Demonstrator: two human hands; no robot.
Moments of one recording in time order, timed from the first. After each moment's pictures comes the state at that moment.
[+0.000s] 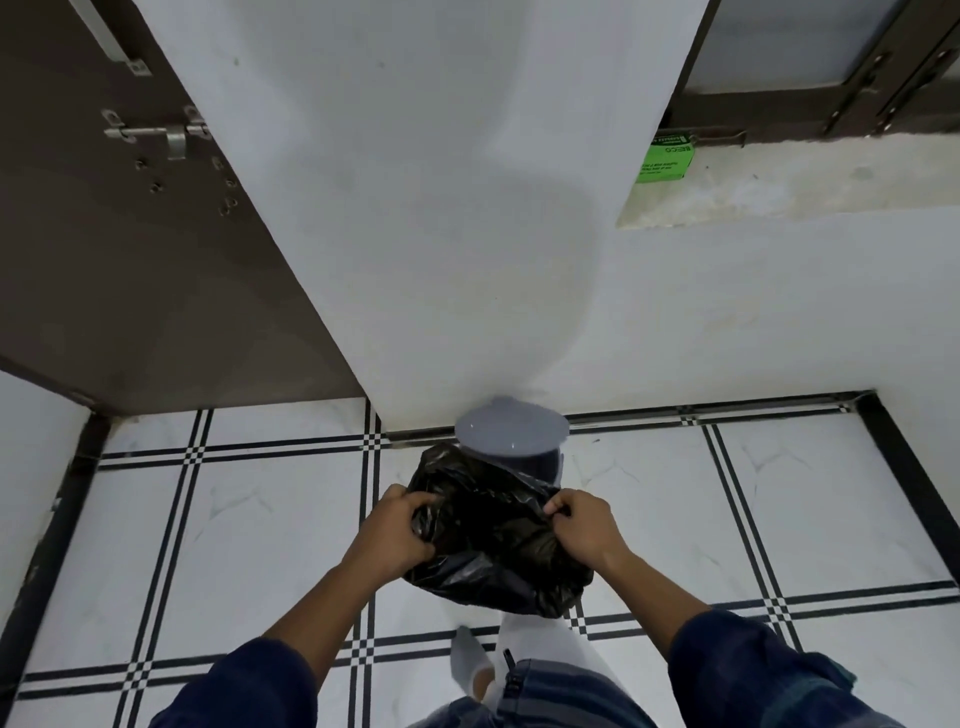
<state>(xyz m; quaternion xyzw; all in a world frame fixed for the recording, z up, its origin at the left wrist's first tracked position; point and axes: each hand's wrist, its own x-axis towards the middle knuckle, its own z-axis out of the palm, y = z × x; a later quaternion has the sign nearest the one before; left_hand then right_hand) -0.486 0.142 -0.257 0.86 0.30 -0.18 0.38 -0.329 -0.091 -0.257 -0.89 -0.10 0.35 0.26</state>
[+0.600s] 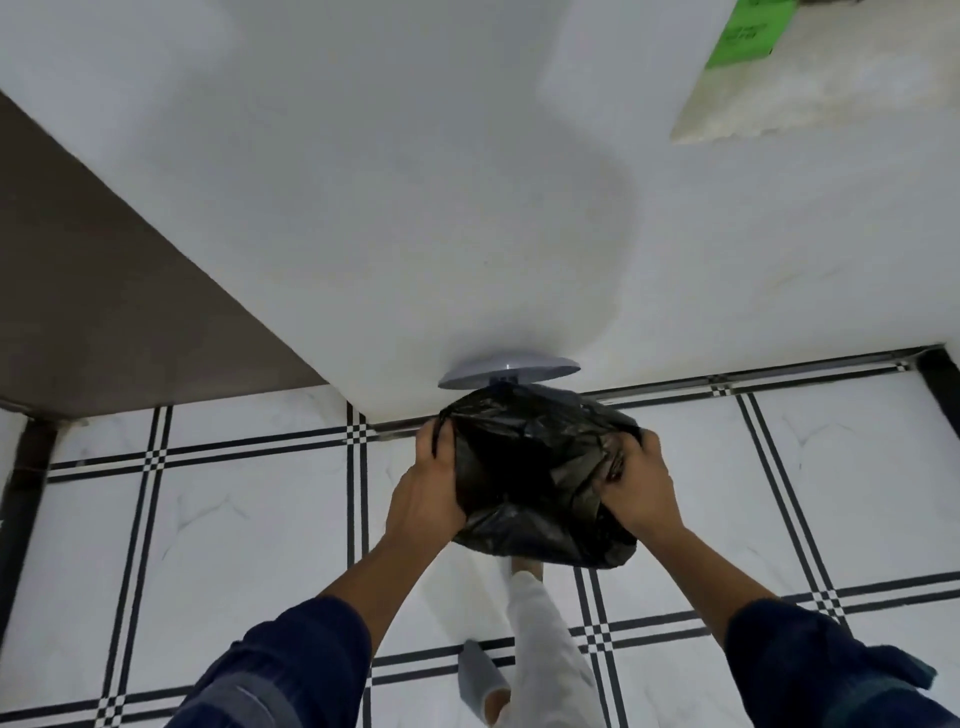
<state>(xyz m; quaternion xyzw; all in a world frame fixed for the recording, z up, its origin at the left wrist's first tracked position) -0.347 0.151 -0.376 0.92 0.27 -0.14 0.23 -0.209 -0.078 -0.374 -0.94 -0.08 0.23 0.25</state>
